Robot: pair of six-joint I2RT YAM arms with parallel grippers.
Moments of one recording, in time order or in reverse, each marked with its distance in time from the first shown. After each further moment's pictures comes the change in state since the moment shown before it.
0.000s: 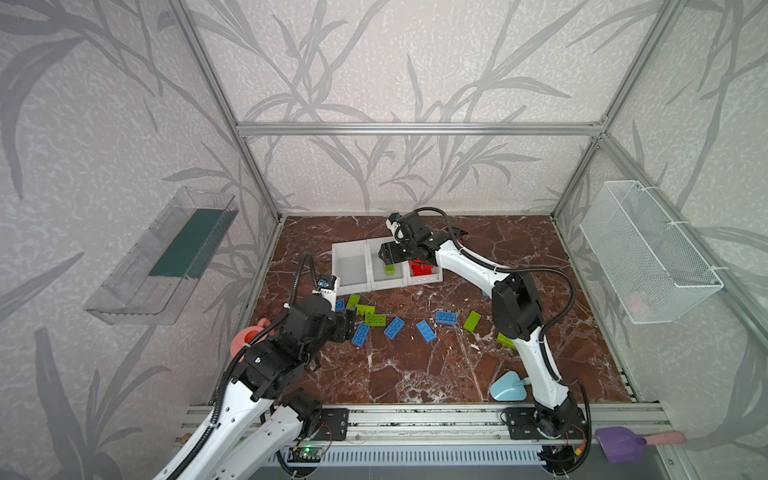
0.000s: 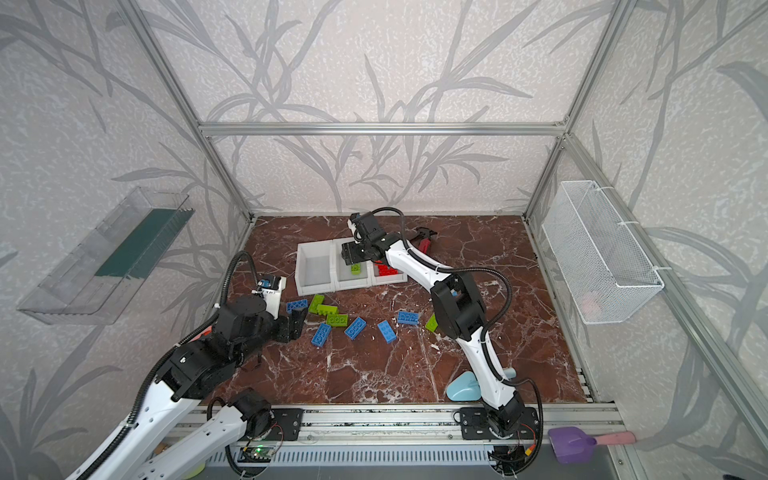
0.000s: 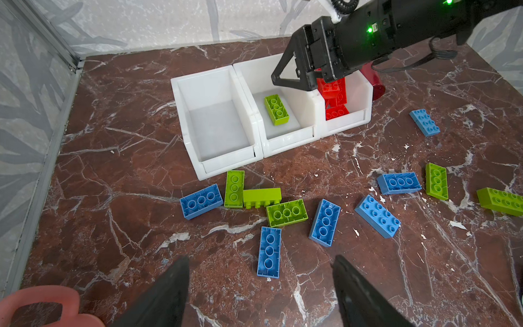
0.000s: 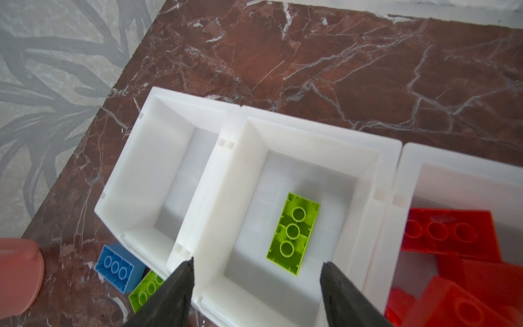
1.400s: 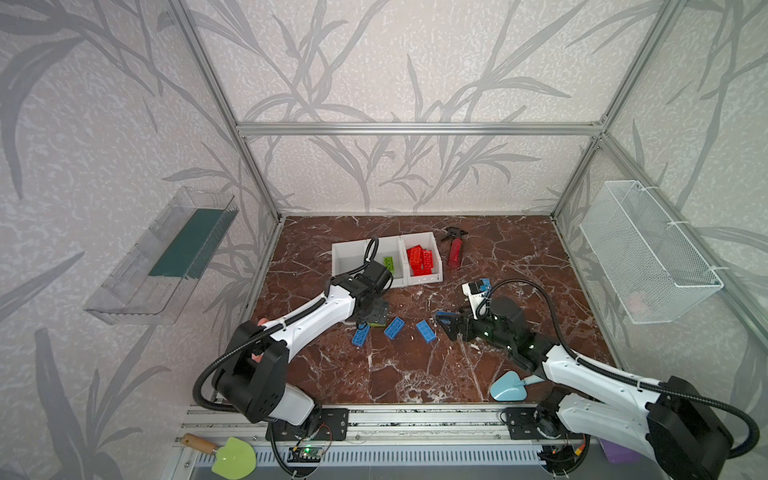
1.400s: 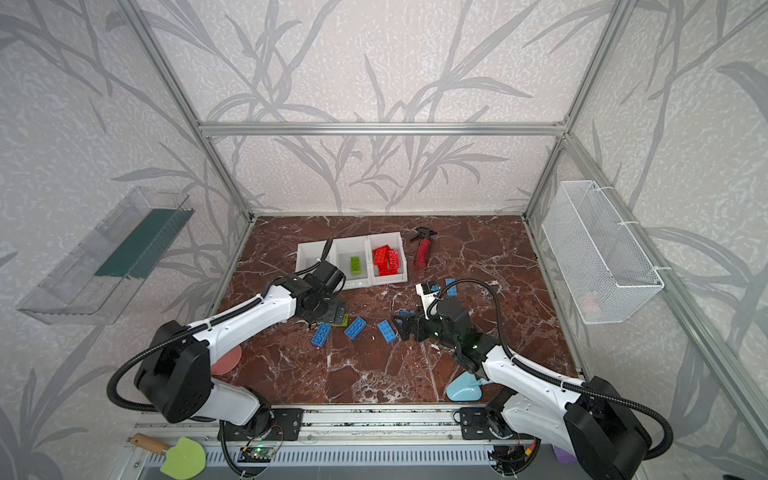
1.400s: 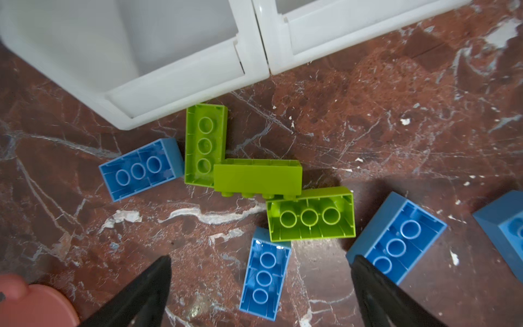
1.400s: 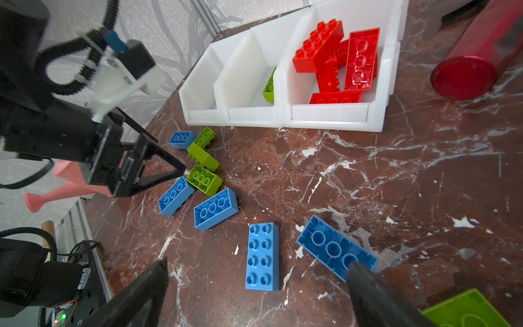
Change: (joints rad) left arm 0.010 0.874 0.195 0.006 0.006 -0.135; right arm -0.007 -1.205 -1.581 0.700 -0.020 0.146
